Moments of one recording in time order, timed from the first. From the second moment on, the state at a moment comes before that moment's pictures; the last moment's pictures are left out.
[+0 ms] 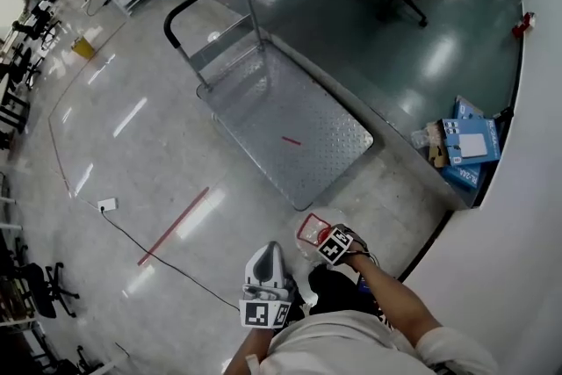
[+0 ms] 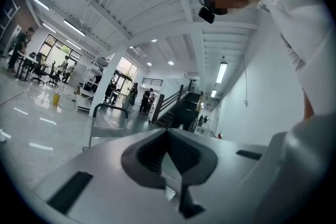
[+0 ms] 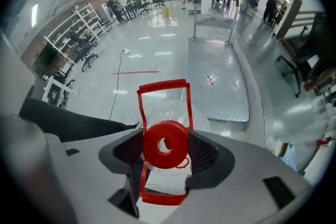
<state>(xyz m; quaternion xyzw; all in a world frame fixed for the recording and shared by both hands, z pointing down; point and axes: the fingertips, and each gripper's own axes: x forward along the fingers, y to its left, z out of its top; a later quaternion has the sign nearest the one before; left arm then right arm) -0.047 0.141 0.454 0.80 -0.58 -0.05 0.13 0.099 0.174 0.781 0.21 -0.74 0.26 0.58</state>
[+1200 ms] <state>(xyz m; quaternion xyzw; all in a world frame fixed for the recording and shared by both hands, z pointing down) -0.065 -0.041 0.440 0.79 -0.61 -0.06 0.09 0.109 -0.090 0.783 0.22 -0.75 0.20 0.59</state>
